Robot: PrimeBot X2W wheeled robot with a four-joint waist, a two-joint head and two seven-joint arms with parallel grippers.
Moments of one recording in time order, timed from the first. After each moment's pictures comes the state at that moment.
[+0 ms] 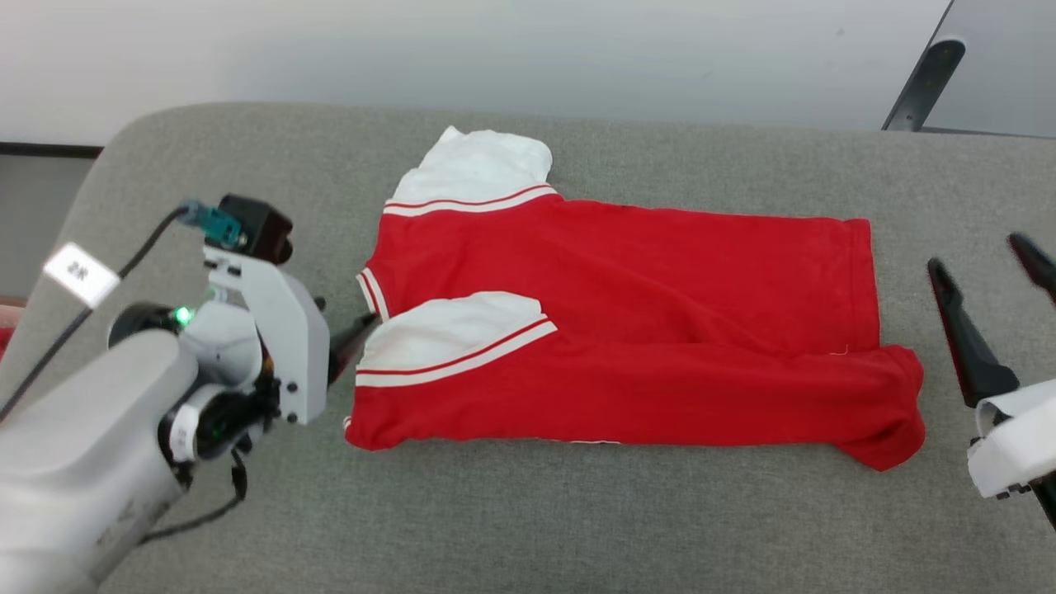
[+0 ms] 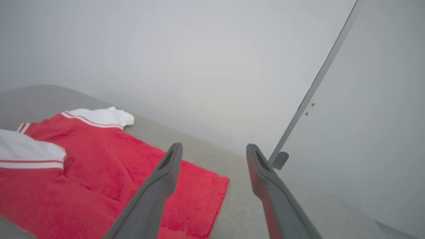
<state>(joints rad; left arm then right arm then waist) -0.91 0.75 -1.05 0.31 -1.22 0.09 0.38 -0.19 -0.39 0.02 -0.26 0.25 0.13 0.28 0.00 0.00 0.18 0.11</state>
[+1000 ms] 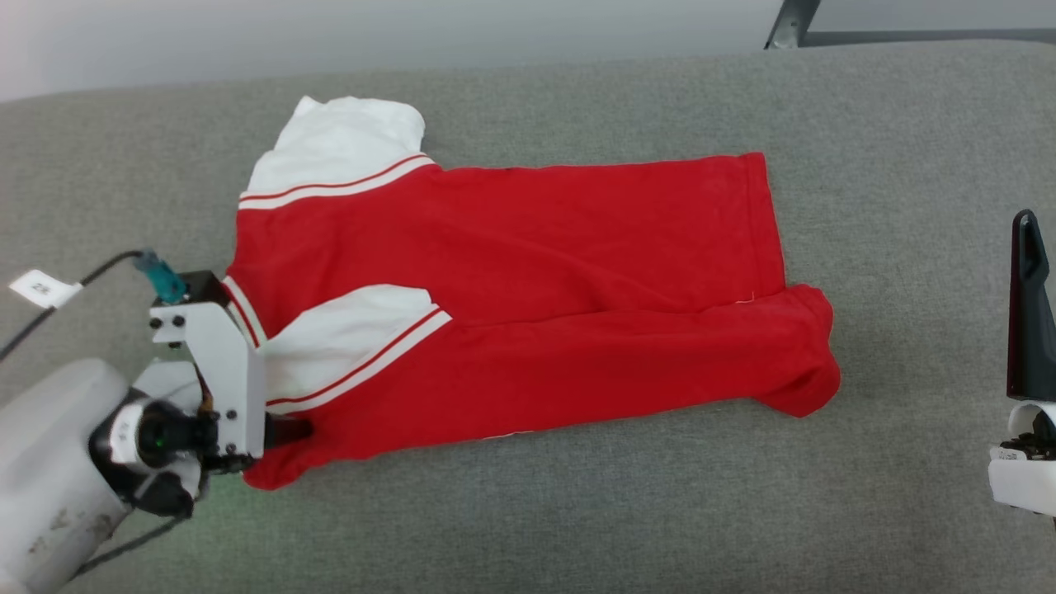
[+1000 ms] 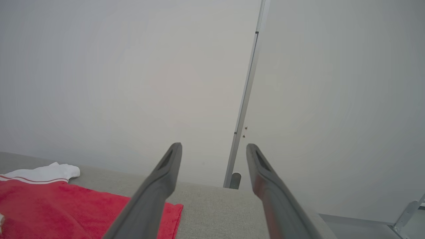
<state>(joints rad) -0.85 0.84 -1.06 0.33 -1.45 0.22 0.74 -0.12 -0.16 -0.13 -0.47 0.12 0.13 0.04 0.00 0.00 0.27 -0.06</state>
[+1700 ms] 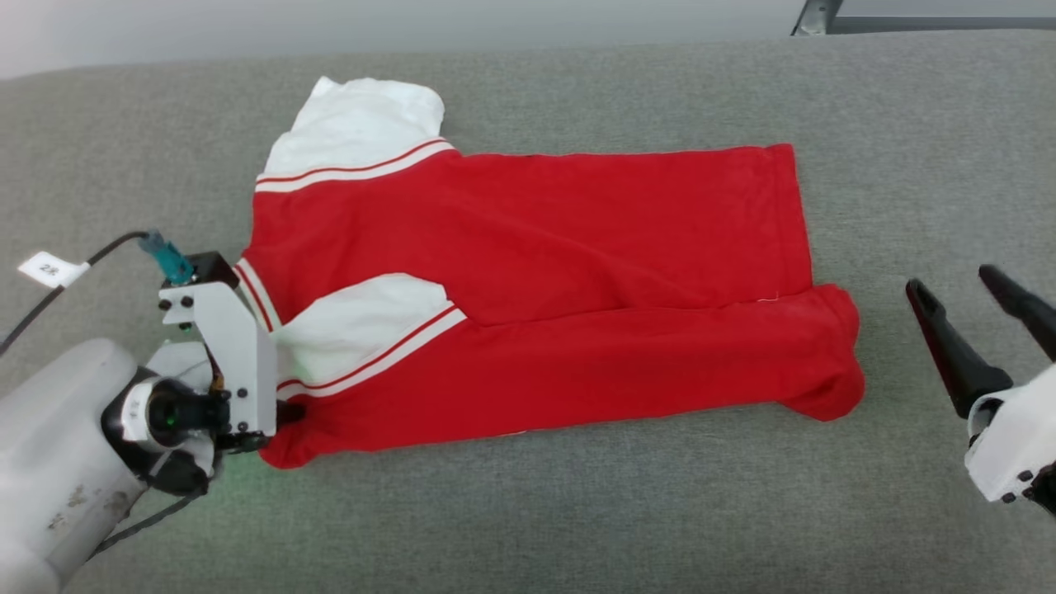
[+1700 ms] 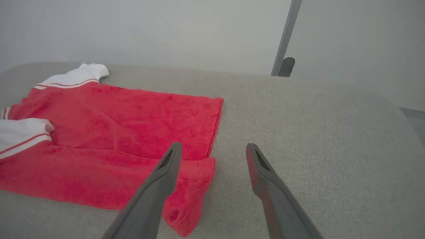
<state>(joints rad) -0.88 0.79 -1.04 0.39 -1.47 0.20 0.76 -0.19 -0.28 -0.06 -0.39 0.40 0.13 0.61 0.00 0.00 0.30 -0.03</state>
